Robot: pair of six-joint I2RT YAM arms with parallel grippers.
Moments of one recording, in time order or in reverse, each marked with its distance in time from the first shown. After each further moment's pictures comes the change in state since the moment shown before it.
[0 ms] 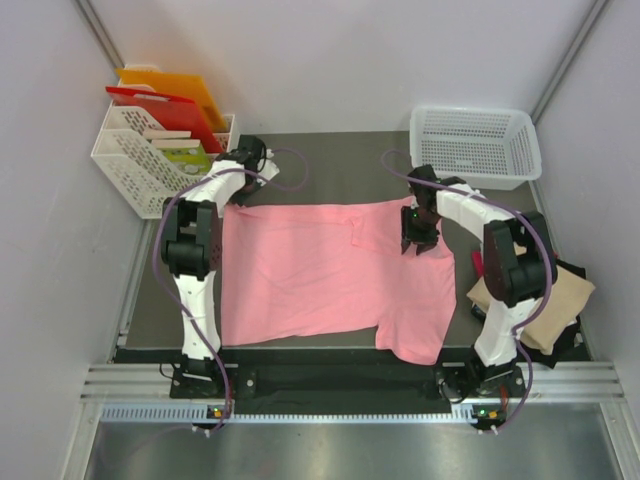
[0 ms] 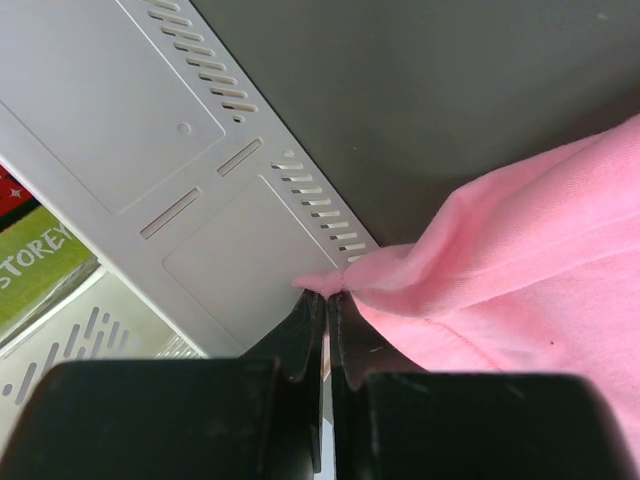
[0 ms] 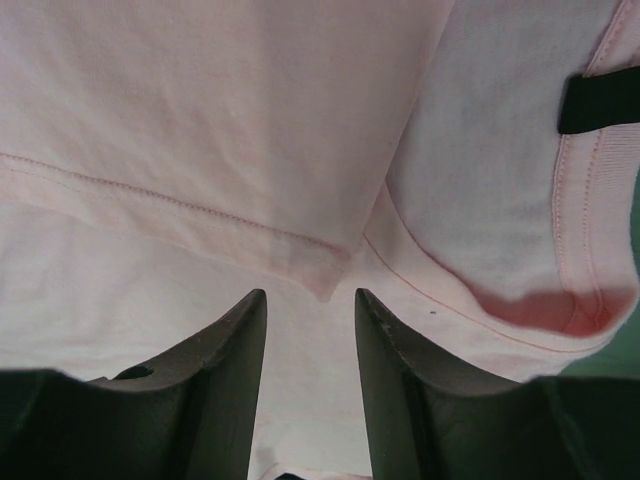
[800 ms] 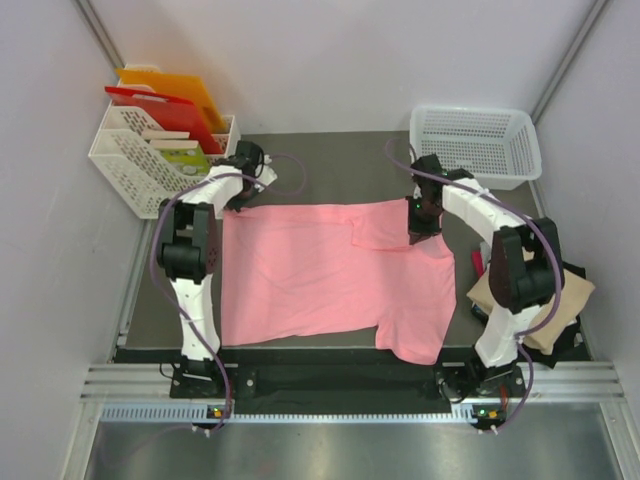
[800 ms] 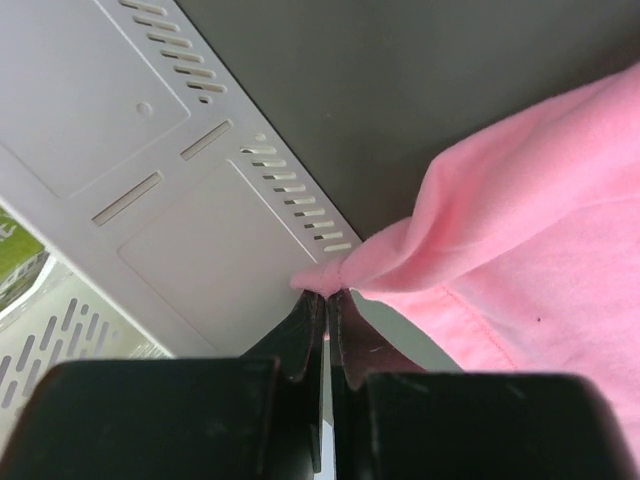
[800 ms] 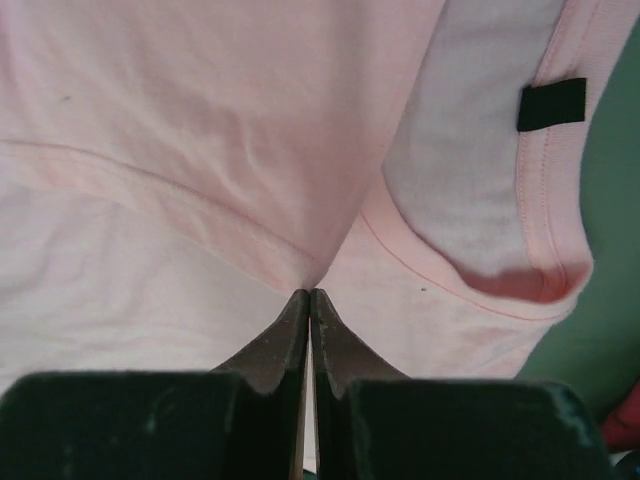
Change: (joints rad) left arm 0.004 -0.041 -0.093 0.037 0.000 0.002; right arm -0.005 -0.021 0.055 -0.042 0.014 -0.009
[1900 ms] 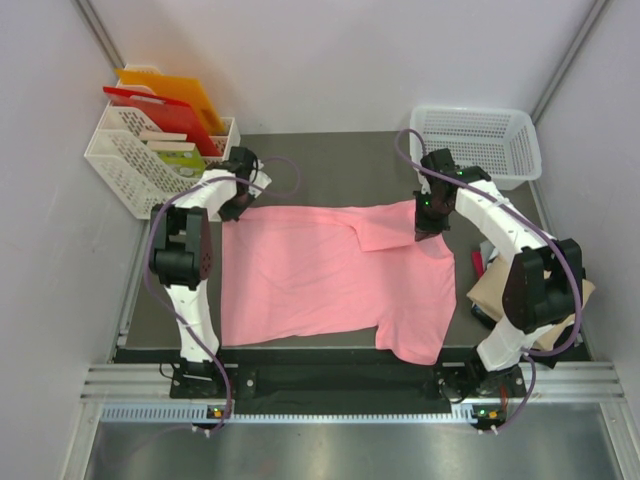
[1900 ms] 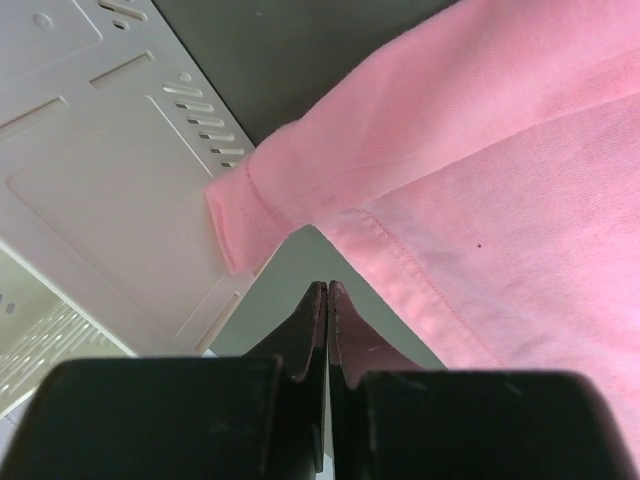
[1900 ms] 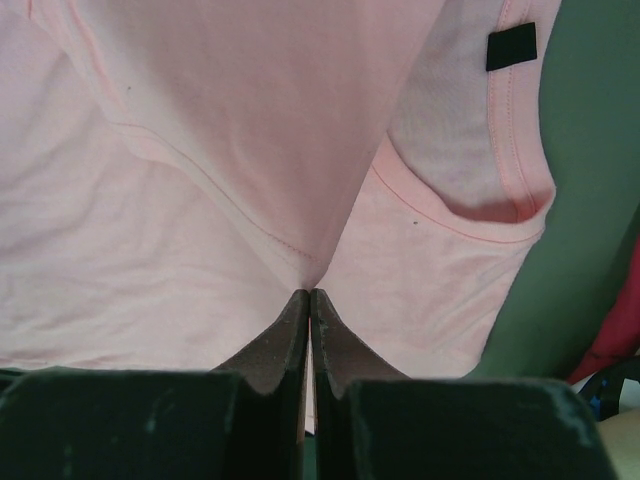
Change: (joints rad) left arm 0.022 -0.085 -0.100 -0.058 0.076 -0.126; right arm 0.000 -0.186 0.003 -0.092 -0.001 0.001
